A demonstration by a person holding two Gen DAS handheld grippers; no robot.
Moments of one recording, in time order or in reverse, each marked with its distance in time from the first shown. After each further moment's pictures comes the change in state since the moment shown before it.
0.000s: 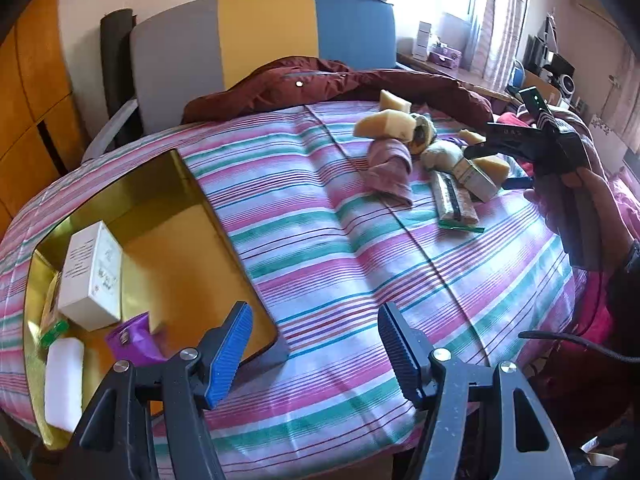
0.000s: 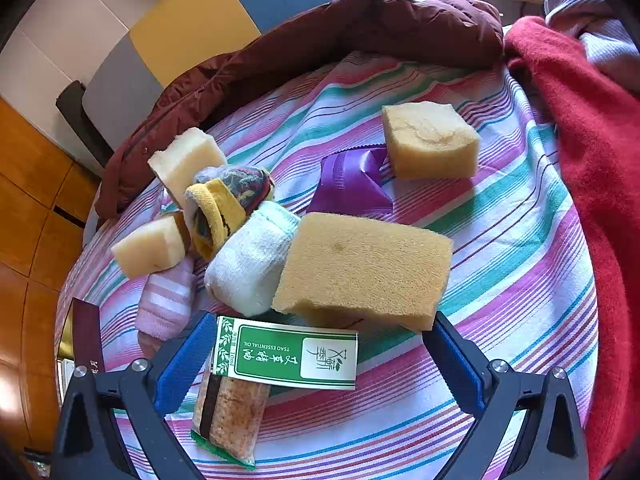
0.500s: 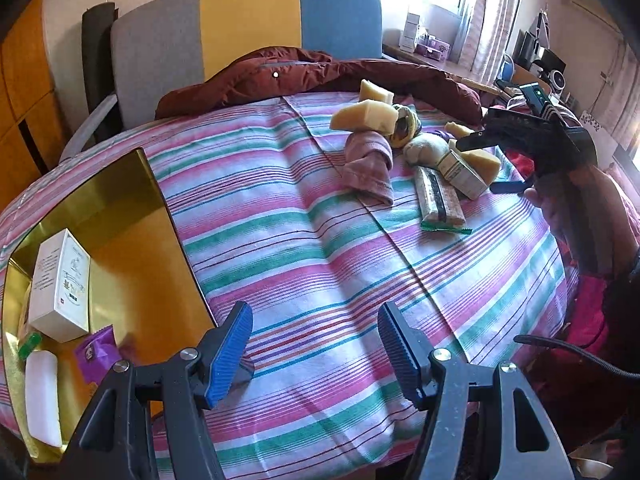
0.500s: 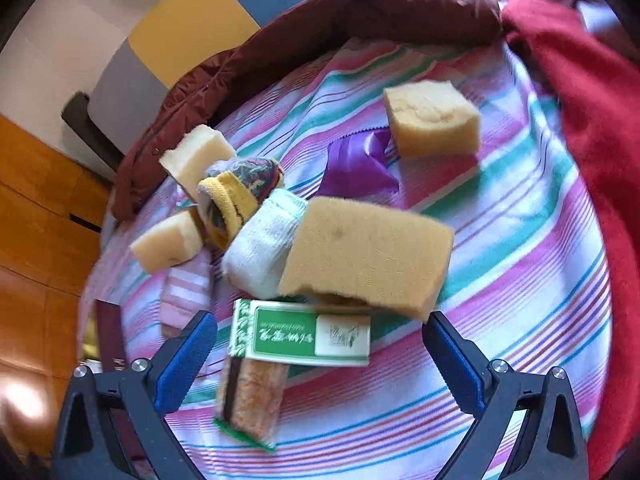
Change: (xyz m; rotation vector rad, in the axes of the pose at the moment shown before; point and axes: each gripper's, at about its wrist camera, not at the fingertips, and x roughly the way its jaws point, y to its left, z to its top) left arm 0.021 -0.013 0.011 0.007 0.033 -0.053; right arm -0.004 -0.010 -0.004 0.087 0.063 0.115
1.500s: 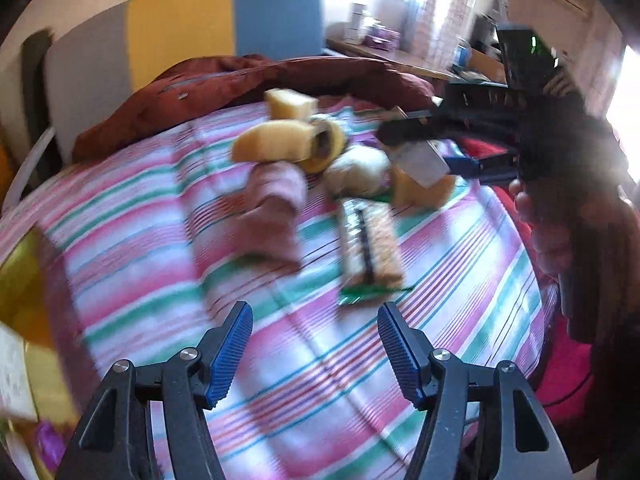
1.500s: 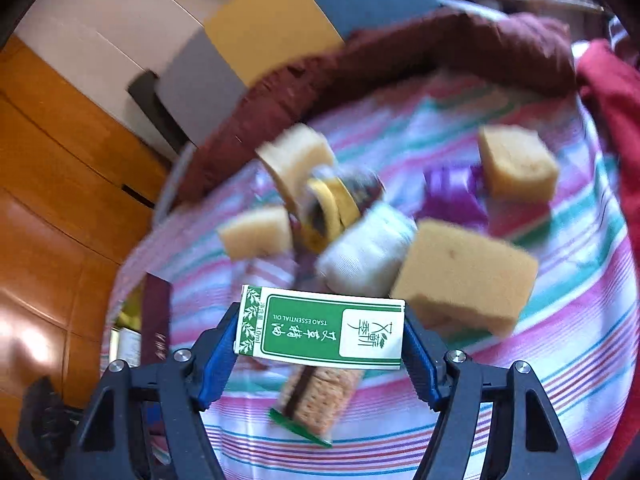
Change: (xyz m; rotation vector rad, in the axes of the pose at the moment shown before) left arm 0.055 -0.079 0.065 0.149 0.005 -0.132; right arm -0.020 0.047 -0.002 -0.205 -0.071 0.153
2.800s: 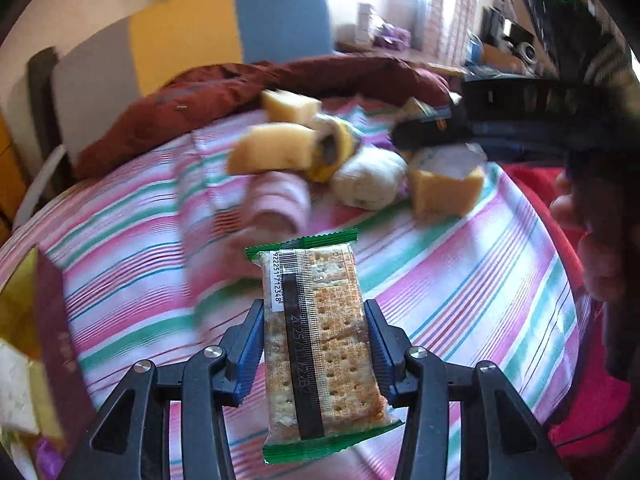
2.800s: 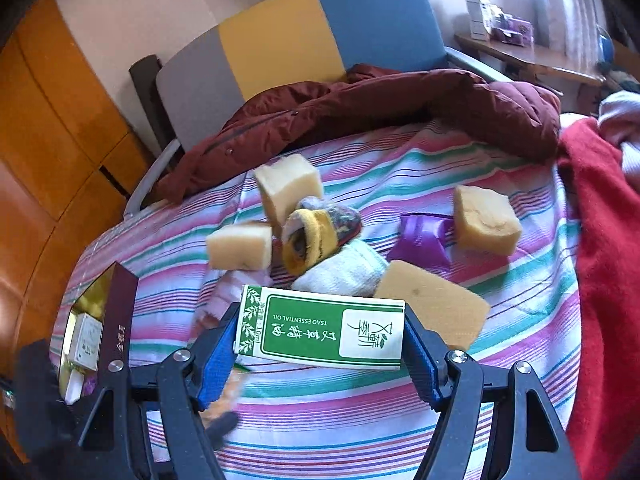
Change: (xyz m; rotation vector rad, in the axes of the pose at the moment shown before) left arm 0.020 -0.004 0.007 -0.021 -0.038 0.118; right arm -0.017 0.017 -0.006 -0.163 -0.068 -0.173
